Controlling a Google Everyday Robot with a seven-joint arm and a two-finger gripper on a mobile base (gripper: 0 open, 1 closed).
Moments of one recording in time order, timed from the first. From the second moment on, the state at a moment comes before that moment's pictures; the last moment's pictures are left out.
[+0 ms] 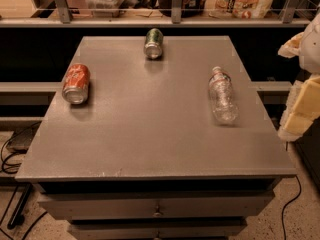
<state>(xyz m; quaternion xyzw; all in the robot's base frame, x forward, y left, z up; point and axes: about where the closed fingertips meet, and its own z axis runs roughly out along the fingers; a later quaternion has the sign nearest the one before) 0.438 -0.217 0.976 -0.60 0.78 -0.03 0.16</state>
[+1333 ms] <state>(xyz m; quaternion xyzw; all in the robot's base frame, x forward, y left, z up) 0.472 -0.219 0.975 -0.52 0.83 0.03 0.21</state>
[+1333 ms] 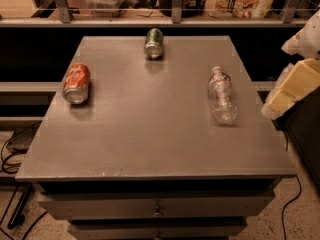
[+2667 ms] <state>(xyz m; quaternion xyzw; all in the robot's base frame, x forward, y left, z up) 0.503 -0.181 0.944 -0.46 0.85 0.09 0.23</state>
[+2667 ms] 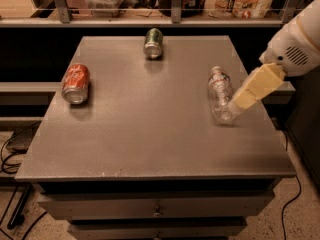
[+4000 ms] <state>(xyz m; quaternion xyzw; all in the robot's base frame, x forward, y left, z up) 0.544 -0.130 0.850 -0.35 0.90 0.14 0.21</state>
